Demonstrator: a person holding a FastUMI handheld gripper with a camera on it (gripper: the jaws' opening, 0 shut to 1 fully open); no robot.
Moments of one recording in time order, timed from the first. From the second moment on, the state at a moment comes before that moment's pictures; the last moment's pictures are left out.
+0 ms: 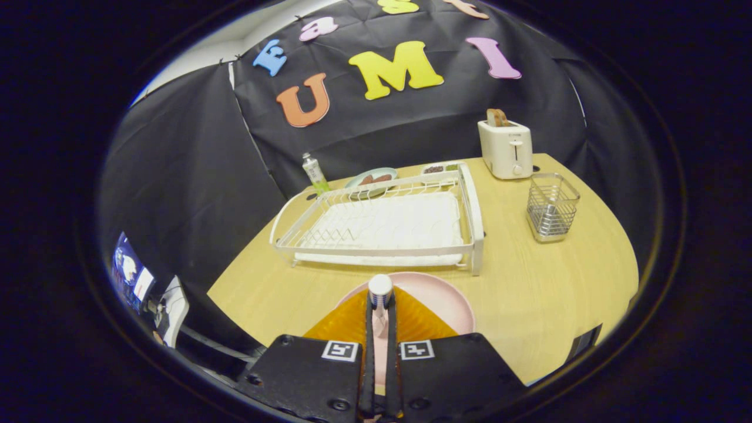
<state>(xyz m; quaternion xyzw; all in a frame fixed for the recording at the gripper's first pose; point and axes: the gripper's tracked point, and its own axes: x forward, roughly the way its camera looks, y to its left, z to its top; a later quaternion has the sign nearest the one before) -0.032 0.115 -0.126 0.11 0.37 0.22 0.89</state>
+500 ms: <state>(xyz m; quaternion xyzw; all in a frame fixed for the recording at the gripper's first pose) -0.013 0.094 -0.124 0.10 0.35 0.19 0.91</state>
